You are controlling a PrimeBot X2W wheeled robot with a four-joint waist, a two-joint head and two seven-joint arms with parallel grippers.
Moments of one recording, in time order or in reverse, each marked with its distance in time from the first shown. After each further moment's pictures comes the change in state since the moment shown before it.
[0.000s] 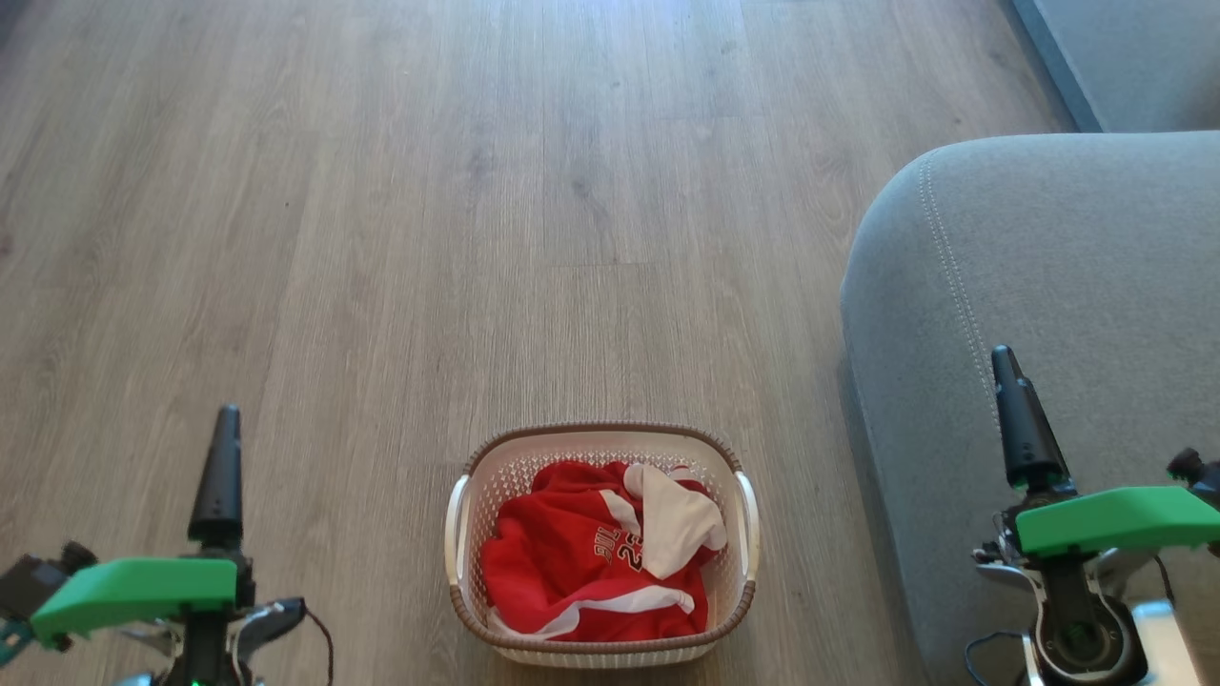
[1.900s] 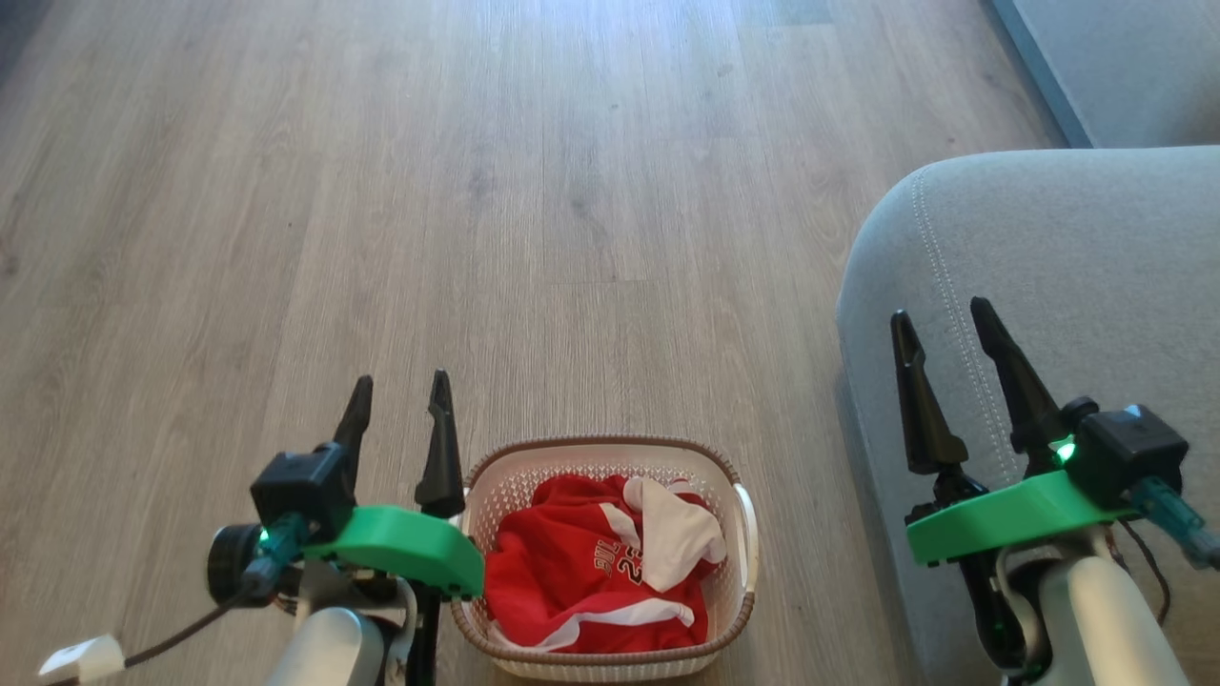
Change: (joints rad) left arm -0.066 0.095 -0.497 -0.144 0.919 0.435 -0.152; right arm -0.033 -0.035 0.148 -0.119 -0.831 0.001 -0.165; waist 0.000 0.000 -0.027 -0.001
